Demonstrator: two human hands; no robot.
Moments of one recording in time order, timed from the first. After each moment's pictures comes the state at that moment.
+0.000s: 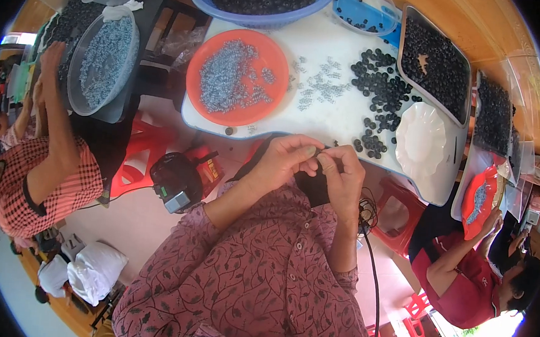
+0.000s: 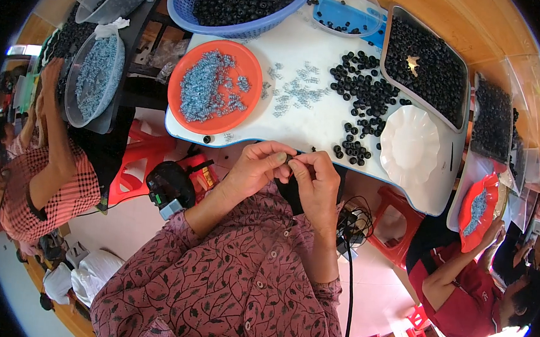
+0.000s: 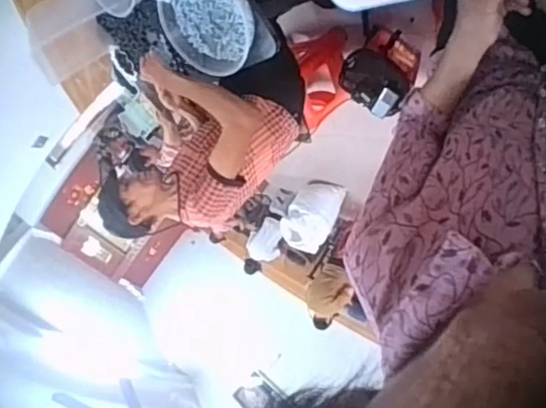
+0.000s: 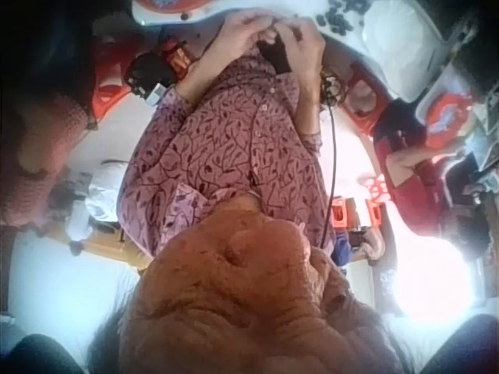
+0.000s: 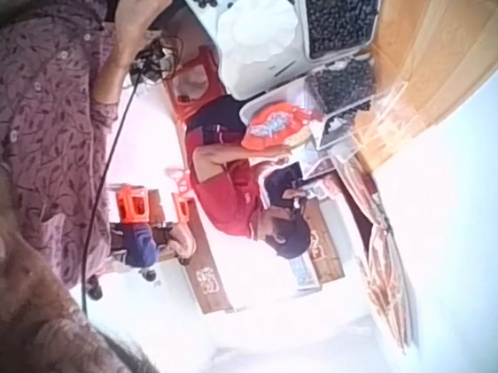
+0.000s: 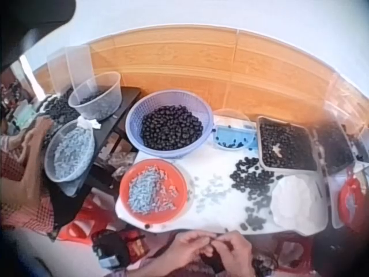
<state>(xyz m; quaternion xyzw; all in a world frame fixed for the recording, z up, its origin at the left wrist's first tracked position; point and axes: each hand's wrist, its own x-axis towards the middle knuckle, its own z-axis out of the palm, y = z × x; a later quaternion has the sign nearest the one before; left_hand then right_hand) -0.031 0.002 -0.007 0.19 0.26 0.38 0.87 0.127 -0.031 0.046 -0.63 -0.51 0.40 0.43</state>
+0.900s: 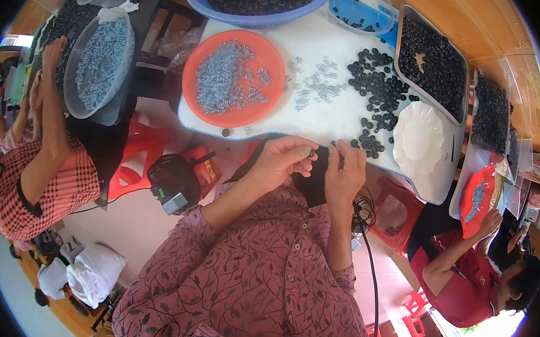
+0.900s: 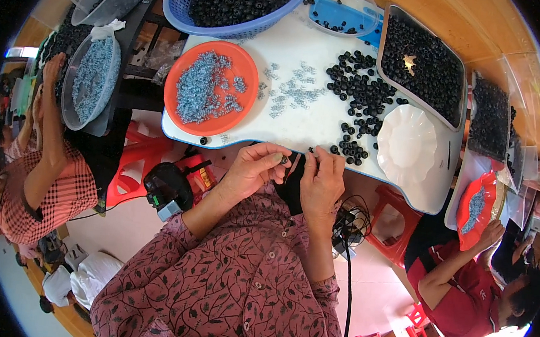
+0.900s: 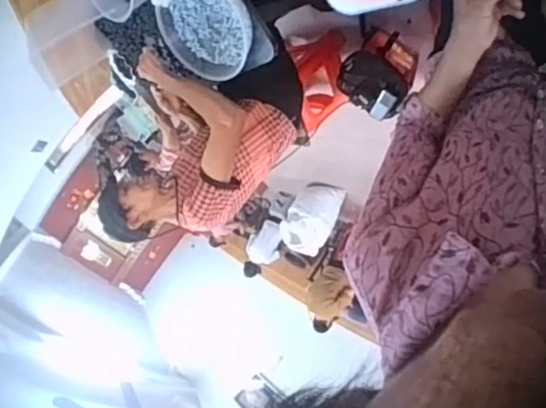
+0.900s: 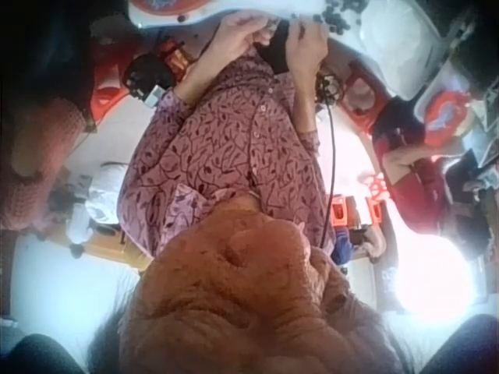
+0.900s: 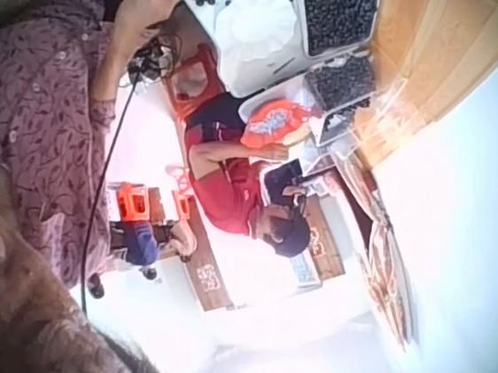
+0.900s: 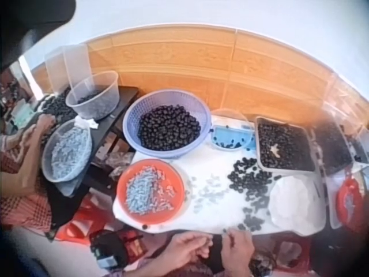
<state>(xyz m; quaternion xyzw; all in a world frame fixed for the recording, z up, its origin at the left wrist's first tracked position) -0.032 -0.001 -0.010 0.17 0.30 0.37 0.86 0.129 -0.033 0.017 -0.75 -0.54 0.13 0.35</state>
